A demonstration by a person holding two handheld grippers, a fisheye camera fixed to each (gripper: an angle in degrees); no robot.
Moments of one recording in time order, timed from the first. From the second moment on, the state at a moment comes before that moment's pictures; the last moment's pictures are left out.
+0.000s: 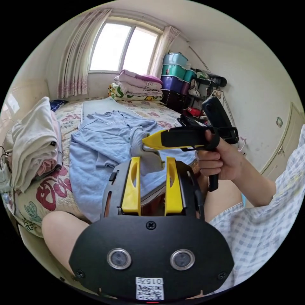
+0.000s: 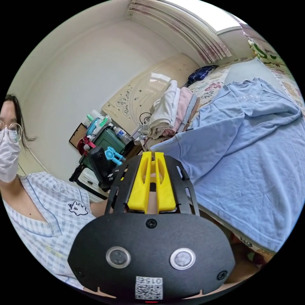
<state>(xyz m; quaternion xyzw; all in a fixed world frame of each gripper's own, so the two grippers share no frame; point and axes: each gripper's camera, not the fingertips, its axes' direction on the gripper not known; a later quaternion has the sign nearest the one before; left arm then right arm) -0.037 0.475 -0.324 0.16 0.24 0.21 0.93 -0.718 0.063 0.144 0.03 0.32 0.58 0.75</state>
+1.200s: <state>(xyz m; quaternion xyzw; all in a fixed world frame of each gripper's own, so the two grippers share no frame) -0.277 0.544 -0.328 0.27 0.24 -0.22 0.90 -0.691 0.174 0.317 -0.34 0.41 0.48 0.70</state>
